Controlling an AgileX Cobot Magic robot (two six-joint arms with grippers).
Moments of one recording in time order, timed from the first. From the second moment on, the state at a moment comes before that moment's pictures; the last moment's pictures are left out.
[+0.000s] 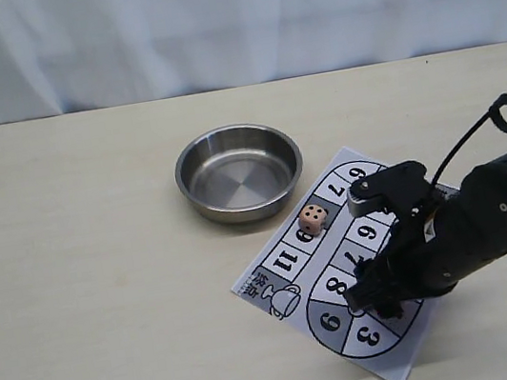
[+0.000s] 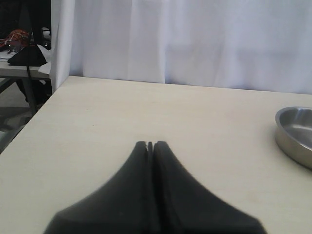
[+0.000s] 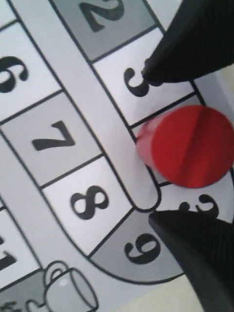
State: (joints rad) left arm 0.02 0.00 0.01 0.05 0.25 -0.10; right arm 0.44 1.67 -0.67 0.10 0.27 0.04
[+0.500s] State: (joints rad) left arm 0.02 0.00 0.01 0.05 0.25 -0.10; right arm 0.40 1.56 -0.81 0.08 0.33 0.05
